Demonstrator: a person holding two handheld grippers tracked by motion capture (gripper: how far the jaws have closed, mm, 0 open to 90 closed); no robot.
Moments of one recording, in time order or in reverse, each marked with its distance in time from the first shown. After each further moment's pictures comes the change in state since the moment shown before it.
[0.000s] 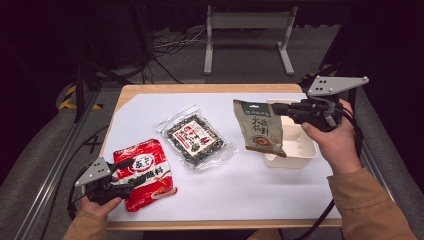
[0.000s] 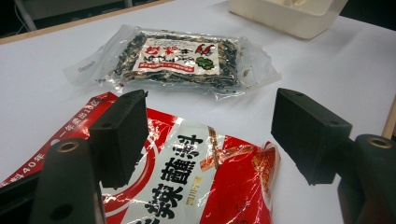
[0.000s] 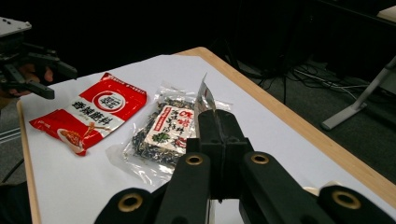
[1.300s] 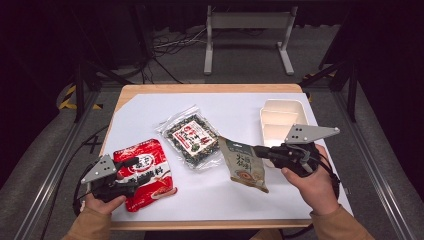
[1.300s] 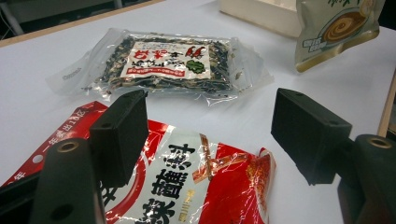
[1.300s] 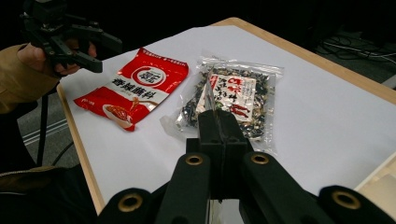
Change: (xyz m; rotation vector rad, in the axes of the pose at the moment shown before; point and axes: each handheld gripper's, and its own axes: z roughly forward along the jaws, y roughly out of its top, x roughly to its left) left arm -0.002 0.006 0.011 0.006 -0.035 0.023; right arm 0.074 -0.056 0.024 0.042 0.060 0.099
